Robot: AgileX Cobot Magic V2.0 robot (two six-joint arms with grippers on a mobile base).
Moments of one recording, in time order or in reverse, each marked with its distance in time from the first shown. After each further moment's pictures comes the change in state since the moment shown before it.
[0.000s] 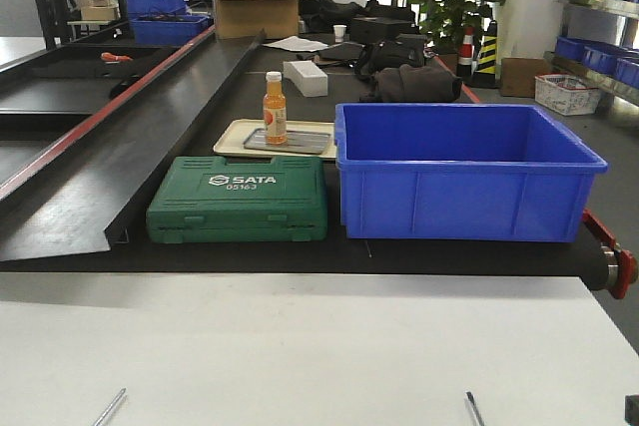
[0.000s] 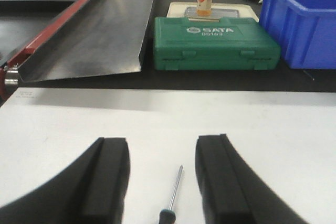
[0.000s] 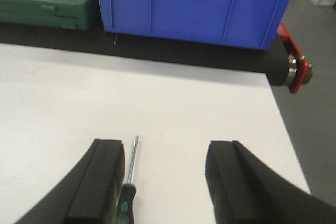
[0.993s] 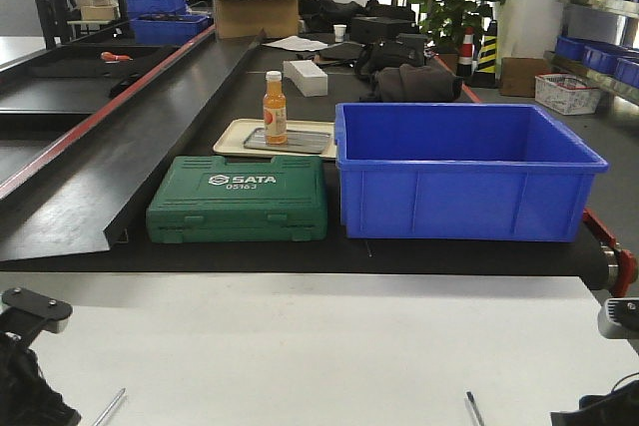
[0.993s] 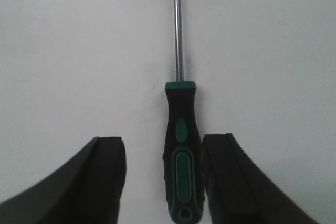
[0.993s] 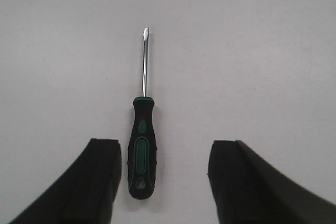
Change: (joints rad) left arm 0.000 1.111 -0.703 -0.002 0.625 0.351; right arm 0.000 0.475 -0.336 0.062 0.390 0.063
